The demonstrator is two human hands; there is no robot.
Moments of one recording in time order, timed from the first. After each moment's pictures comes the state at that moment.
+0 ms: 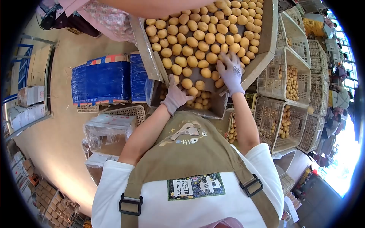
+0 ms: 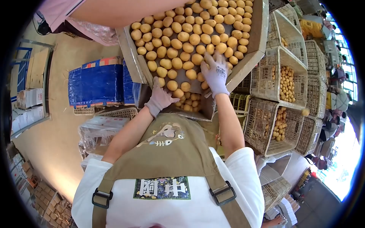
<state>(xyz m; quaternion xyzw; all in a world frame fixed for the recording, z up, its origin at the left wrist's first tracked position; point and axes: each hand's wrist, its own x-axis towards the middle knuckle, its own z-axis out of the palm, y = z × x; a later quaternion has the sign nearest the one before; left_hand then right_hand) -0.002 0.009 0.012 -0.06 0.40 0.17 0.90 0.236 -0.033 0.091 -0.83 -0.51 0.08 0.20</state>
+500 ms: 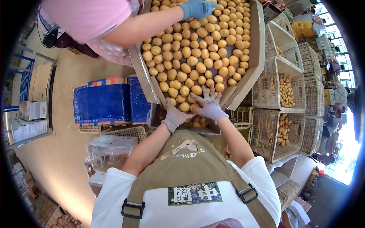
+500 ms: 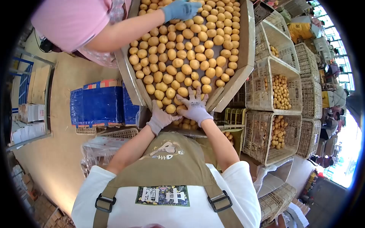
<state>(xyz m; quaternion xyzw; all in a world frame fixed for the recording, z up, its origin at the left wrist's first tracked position) 0.007 0.012 0.022 -0.11 0.32 0.17 0.93 0.176 -0.059 0.086 -0.77 -0.58 0.26 -0.03</state>
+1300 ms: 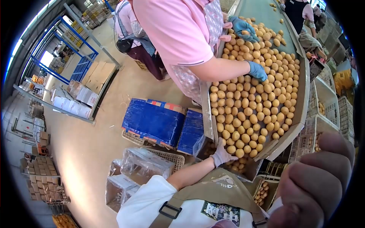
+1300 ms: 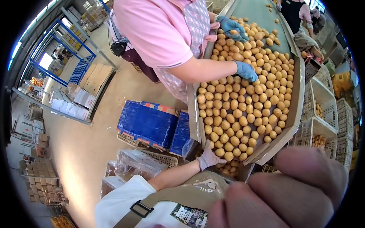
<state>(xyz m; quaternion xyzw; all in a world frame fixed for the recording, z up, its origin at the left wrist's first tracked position) 0.004 0.002 0.004 -0.17 0.31 0.20 0.92 0.104 -0.026 0.445 -0.44 -0.73 -0.12 0.50</state>
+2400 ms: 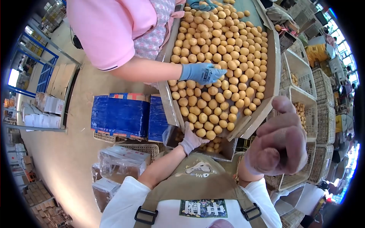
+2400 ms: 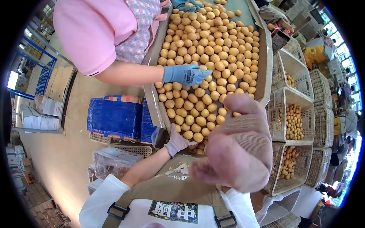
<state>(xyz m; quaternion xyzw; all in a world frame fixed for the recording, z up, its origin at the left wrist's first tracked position) 0.006 0.007 0.007 -0.12 0.28 0.19 0.93 0.149 -0.012 0.382 -0.43 -0.70 -0.16 0.54</state>
